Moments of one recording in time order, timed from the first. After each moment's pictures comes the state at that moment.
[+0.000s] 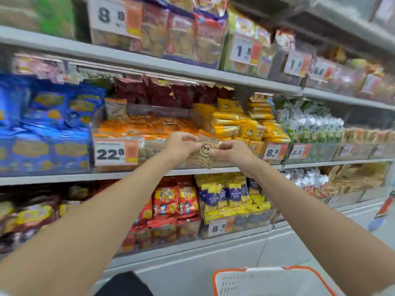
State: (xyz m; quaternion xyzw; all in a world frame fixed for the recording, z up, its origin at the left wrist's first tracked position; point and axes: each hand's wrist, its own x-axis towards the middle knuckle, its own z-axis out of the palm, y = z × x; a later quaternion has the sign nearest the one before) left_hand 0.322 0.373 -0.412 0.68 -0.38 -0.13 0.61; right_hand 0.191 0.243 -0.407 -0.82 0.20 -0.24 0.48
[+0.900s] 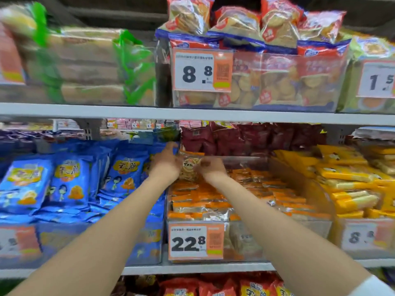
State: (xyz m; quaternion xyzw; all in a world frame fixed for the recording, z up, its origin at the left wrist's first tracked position) left_hand 0.584 0.453 -0.353 0.86 -0.25 0.16 0.41; right_hand 0.526 0.319 -0.371 -0.85 0.14 -0.27 0.43
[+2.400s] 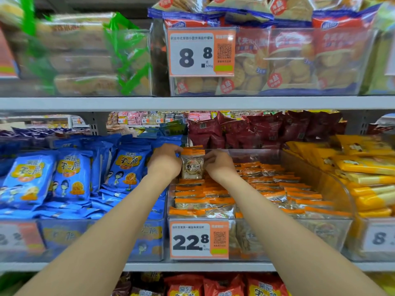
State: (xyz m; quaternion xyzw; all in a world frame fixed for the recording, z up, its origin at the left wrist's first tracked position) left_hand 0.582 0.458 -0.356 0.89 -0.22 0.15 0.37; right_hand 0.530 0.312 -0.381 -0.85 0.16 -0.27 0.43
